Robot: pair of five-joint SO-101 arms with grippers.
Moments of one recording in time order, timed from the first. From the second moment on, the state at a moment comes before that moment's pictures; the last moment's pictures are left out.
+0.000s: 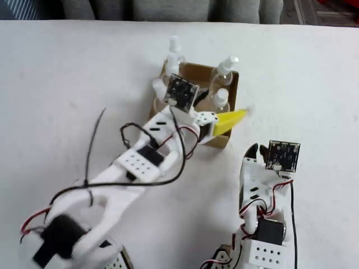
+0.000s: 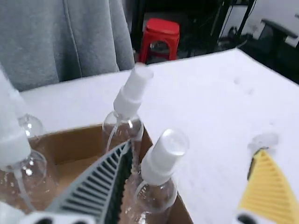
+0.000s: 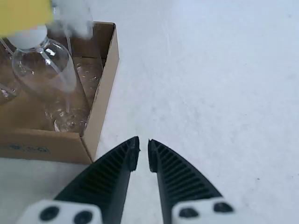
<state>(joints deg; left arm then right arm) 30.8 -15.6 49.0 -11.3 10.6 8.9 -102.5 96.4 42.4 5.5</state>
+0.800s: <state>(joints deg) 26.3 -81.0 49.3 51.1 10.2 8.8 -102.5 96.4 42.4 5.5</state>
